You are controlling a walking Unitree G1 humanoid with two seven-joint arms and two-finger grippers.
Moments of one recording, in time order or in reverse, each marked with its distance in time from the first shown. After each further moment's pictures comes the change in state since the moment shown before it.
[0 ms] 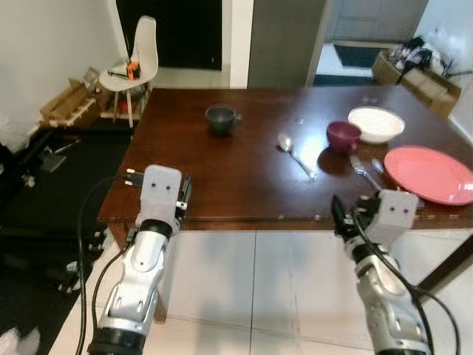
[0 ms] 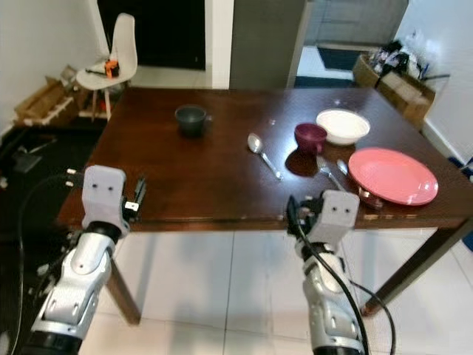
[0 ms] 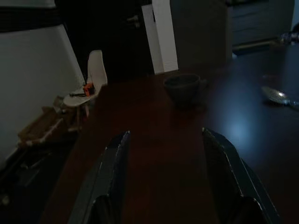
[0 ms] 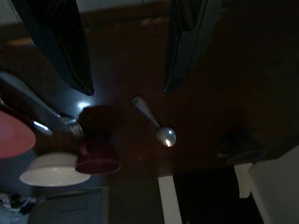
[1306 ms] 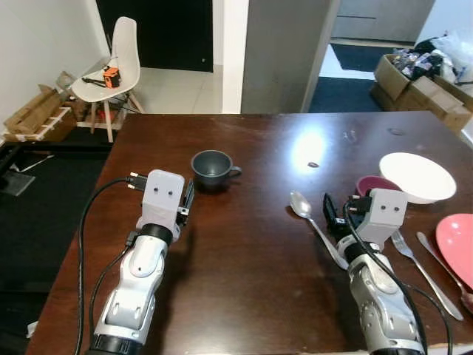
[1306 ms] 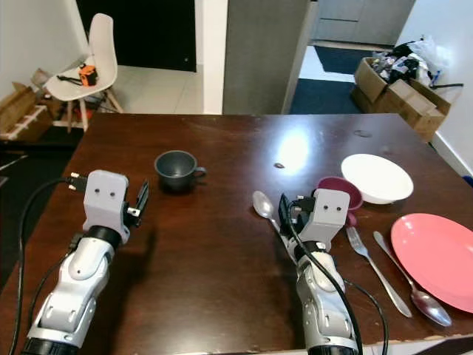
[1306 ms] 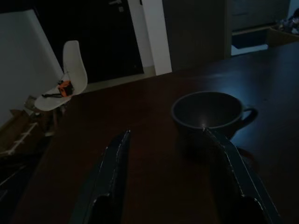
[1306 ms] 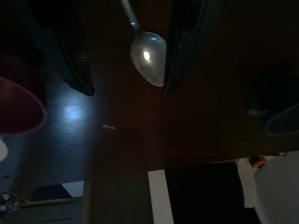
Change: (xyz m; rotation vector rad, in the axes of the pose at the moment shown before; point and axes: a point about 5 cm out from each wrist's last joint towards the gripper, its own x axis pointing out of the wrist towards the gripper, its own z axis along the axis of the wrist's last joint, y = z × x) left arm -0.008 -0.004 -0.003 0.011 0.013 -0.062; right arm 0.001 0.010 -0.001 0.006 0.004 0.041
